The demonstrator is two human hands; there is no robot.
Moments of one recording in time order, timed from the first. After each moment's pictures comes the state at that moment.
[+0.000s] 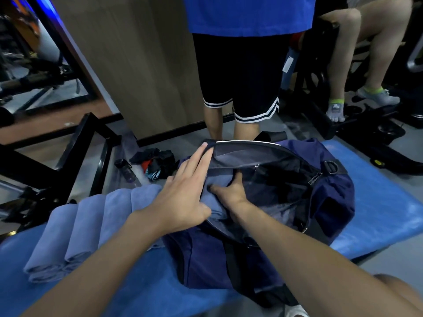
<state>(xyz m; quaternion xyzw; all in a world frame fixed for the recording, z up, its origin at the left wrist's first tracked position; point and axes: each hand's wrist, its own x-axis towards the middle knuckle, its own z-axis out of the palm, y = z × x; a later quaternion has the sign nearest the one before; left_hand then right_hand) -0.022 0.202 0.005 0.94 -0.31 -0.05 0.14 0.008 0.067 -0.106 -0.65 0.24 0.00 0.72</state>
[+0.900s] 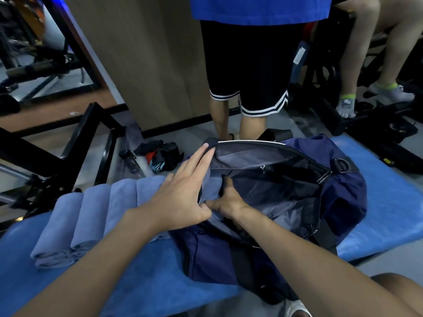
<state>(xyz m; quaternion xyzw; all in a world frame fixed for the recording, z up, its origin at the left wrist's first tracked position) -0.024 0.223 -0.001 0.93 -0.32 -0.06 0.14 -0.002 0.084 -0.125 -0.75 0.13 0.14 0.64</state>
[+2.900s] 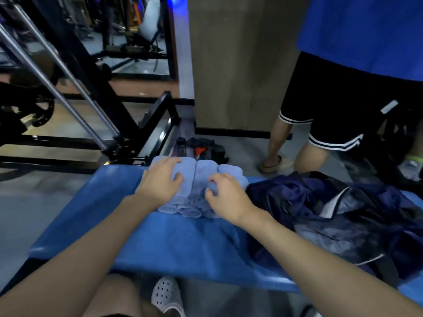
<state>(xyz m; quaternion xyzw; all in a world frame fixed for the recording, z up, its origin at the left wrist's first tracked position) -0.053 0.456 -0.025 0.97 0.03 0.07 0.23 -0.062 0.260 -0.023 -0.94 -0.17 0.02 0.31</state>
